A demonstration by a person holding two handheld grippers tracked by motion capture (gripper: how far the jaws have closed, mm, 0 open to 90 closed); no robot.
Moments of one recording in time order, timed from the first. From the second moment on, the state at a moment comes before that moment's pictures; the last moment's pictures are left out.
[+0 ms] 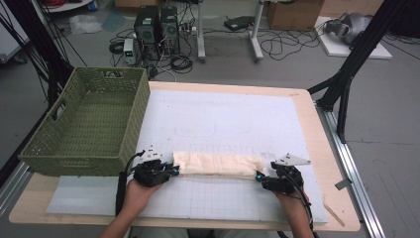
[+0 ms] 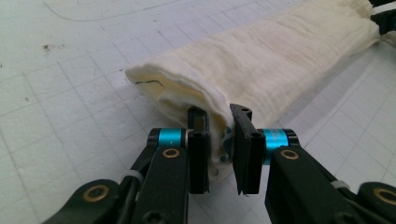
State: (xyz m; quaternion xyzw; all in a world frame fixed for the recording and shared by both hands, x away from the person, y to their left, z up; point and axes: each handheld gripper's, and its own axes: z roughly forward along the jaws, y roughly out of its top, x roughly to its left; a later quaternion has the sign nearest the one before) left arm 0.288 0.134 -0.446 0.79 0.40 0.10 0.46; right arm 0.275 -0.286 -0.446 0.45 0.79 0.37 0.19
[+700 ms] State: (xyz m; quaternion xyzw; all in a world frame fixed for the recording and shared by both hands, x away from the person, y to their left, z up) left arm 0.289 0.135 -0.447 0.79 0.40 0.10 0.46; right arm 0.268 -0.274 -0.446 0.44 0.80 0.39 0.14
